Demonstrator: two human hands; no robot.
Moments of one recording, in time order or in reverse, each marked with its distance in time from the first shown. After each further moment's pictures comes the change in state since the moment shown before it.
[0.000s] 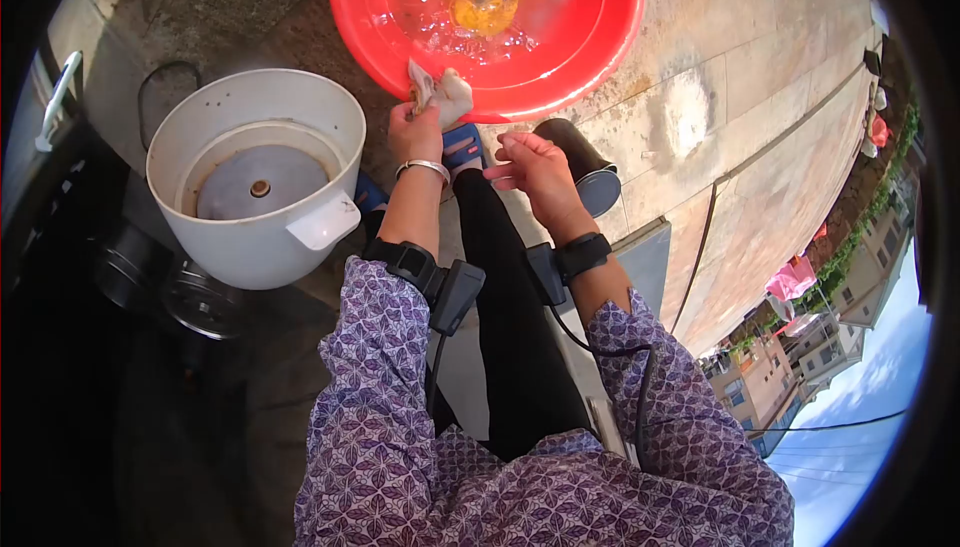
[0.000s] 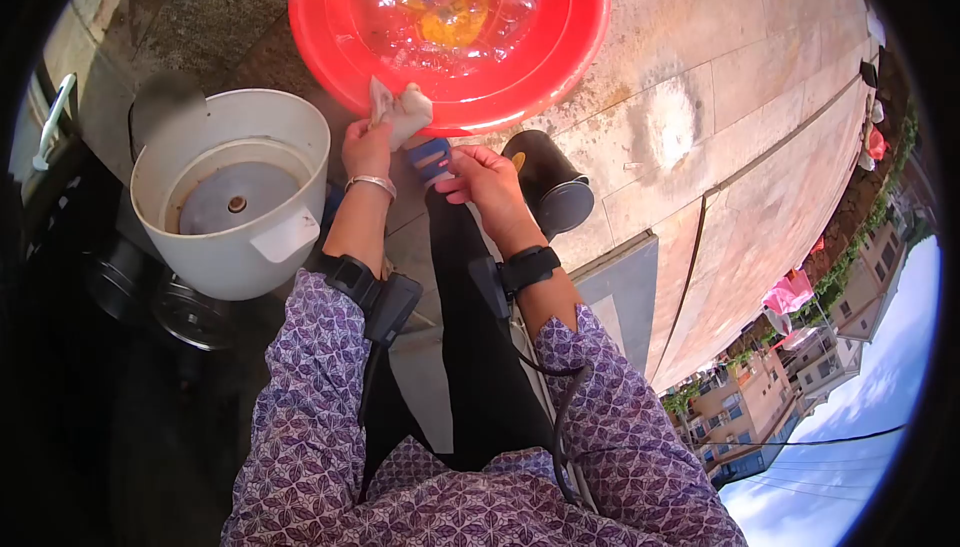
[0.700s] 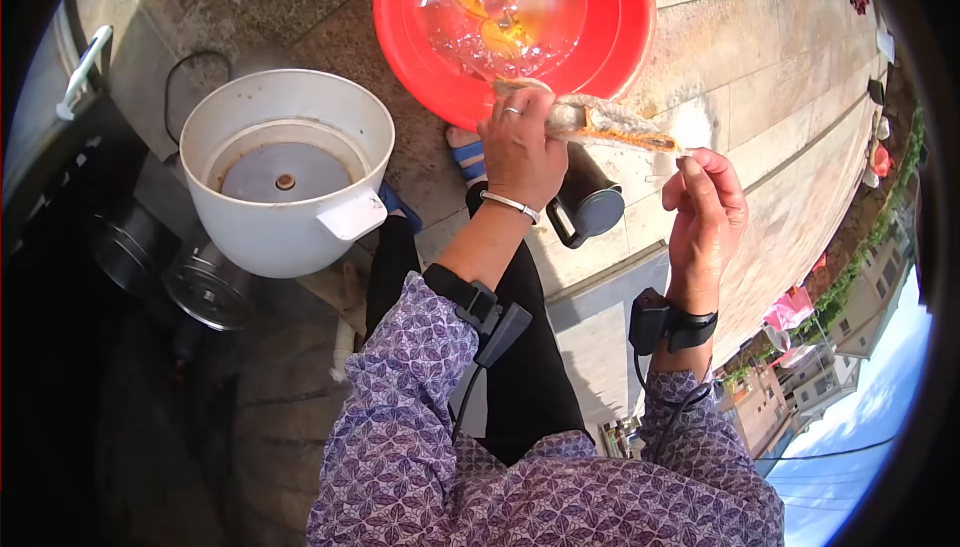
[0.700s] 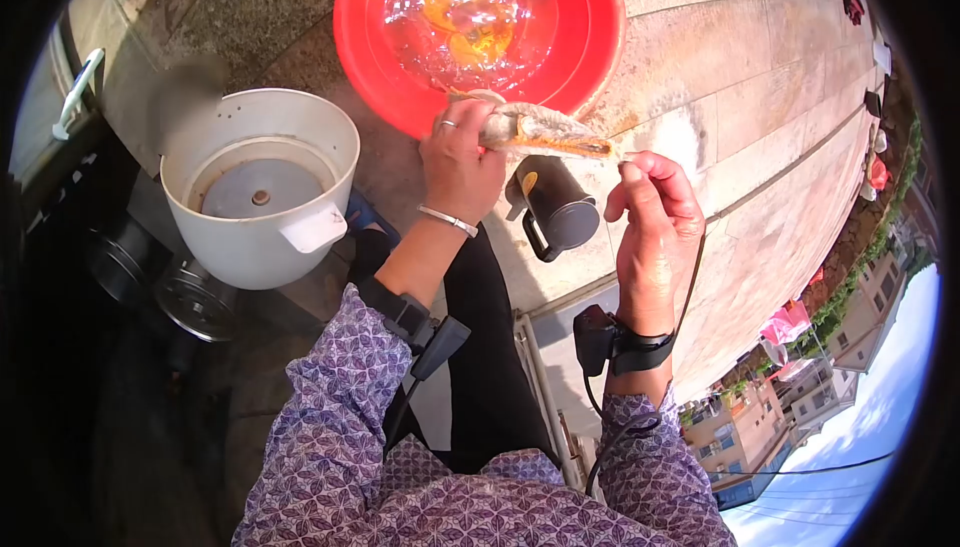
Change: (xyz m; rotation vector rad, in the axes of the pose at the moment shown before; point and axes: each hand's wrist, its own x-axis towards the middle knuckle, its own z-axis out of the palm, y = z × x) left_hand -0.103 0.081 0.016 0.368 -0.288 1.003; right_hand -0.125 -0.123 -0.005 -0.085 0.325 -0.719
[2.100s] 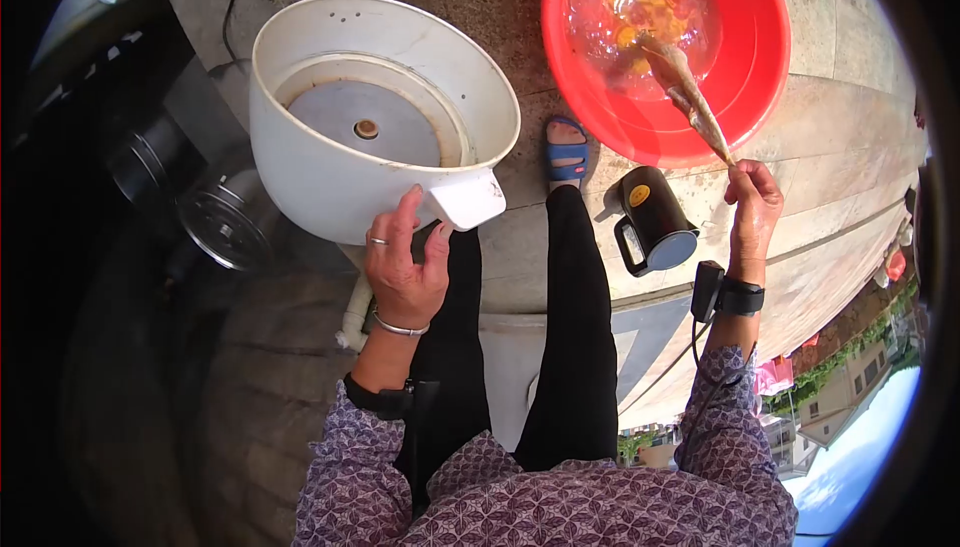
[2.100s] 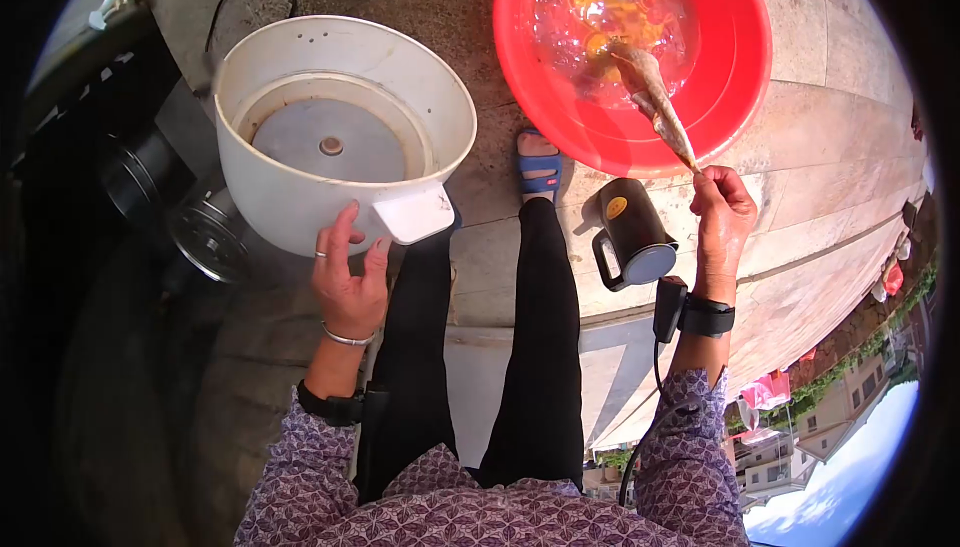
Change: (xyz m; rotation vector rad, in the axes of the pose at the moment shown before) left_hand -0.136 -0.095 -0.216 0.336 0.165 -0.281; right_hand 0.060 0.101 0.040 -0.500 -0.147 0.023
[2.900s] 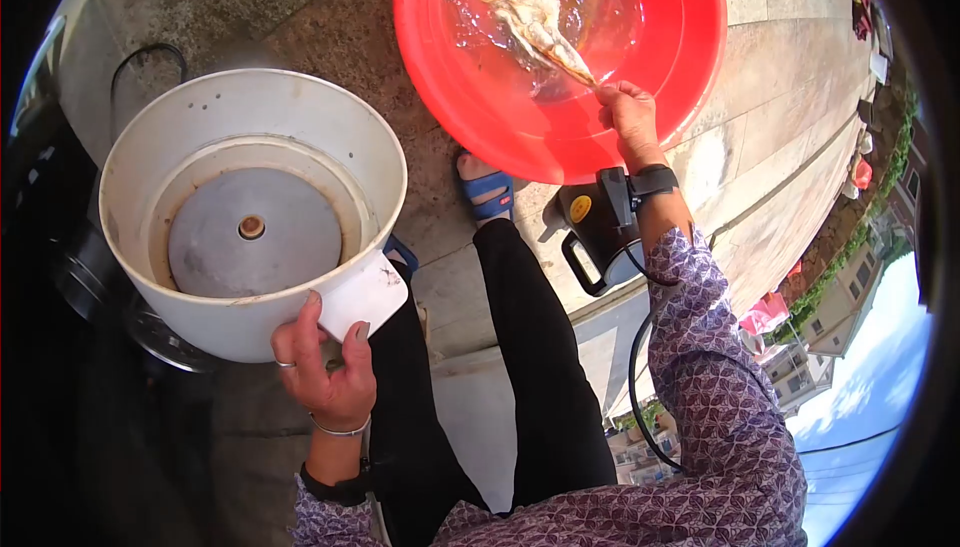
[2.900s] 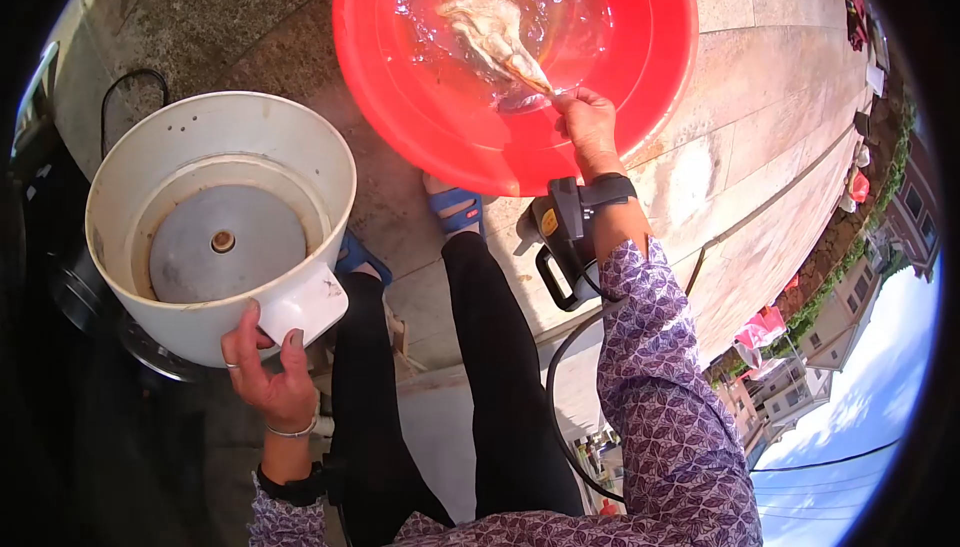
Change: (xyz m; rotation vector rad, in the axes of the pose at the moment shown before) left_hand 0.011 0.000 0.033 0.020 0.037 0.161; right_hand 0.125 0.112 0.072 0.091 -0.054 0.281
